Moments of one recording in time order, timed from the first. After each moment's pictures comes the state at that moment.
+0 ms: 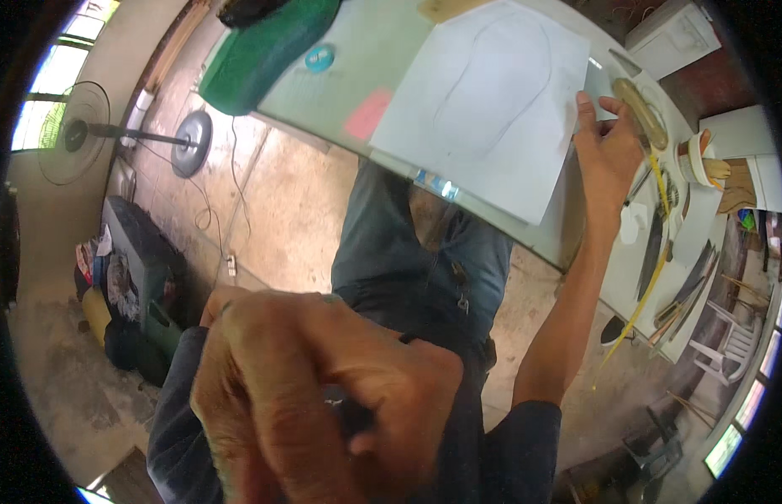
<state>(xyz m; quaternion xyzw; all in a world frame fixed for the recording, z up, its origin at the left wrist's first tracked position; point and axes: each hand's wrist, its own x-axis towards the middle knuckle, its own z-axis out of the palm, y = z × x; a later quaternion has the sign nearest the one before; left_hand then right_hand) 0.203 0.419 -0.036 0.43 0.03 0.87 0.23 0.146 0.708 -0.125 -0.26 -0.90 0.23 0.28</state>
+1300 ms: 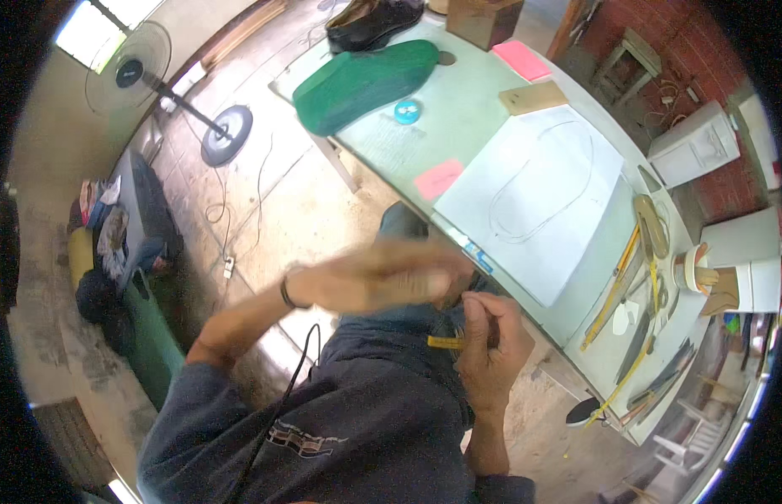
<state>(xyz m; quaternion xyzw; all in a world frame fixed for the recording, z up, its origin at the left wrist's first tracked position) 0.158 0.342 -0.101 0.32 0.66 0.62 0.29 0.266 0.523 -0.105 -0.11 -0.79 0.59 0.14</state>
